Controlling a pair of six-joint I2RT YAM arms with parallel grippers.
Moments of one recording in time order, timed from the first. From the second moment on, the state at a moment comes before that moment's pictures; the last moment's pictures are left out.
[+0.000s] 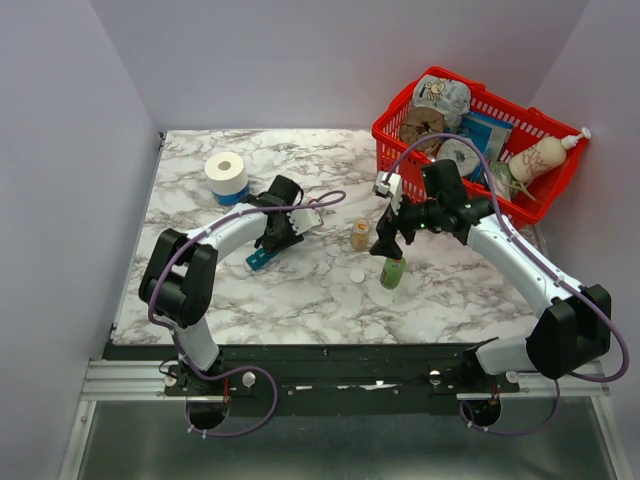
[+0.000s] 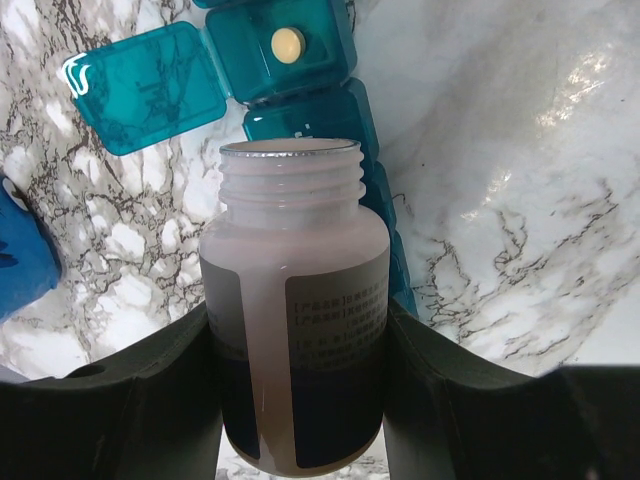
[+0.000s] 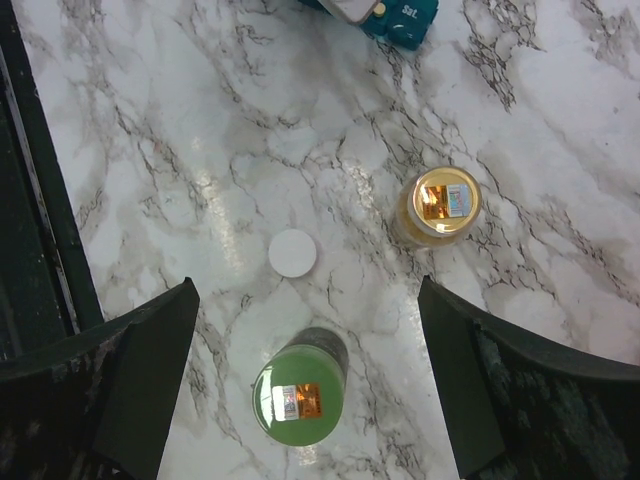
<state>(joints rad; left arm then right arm) -0.46 1.74 1.17 -0.62 -0.08 0.71 0.40 1.38 1.15 -0.59 -0.69 -0.54</state>
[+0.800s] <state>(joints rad) -0.48 1.79 1.24 -0.65 -0.12 0.68 0.40 1.38 1.15 -0.59 -0.71 -0.54</state>
